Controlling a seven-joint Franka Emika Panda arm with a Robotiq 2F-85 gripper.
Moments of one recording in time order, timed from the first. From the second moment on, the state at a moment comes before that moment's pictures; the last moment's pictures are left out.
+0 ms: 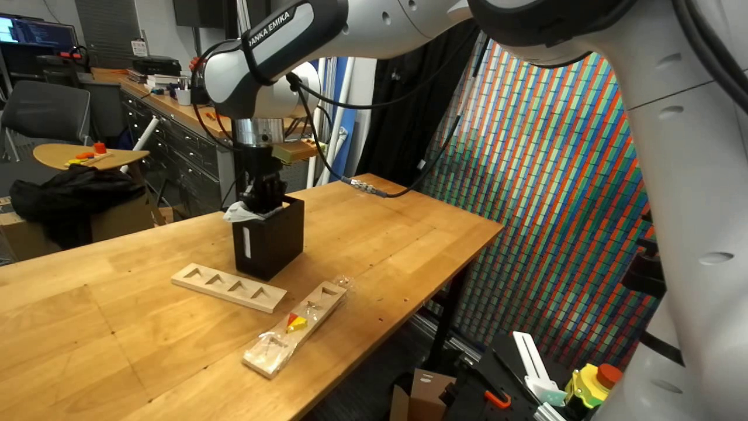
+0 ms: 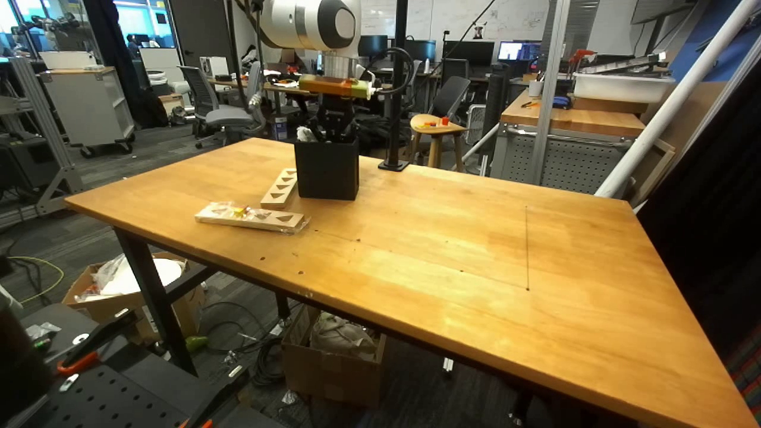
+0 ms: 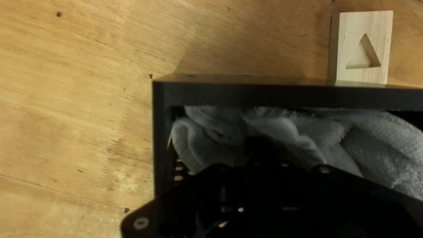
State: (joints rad) arm -0.02 0.58 0.09 -1.53 -0.03 1.99 -0.34
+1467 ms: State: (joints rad) arm 0.22 0.56 0.10 -1.41 -0.19 1.85 -0.20
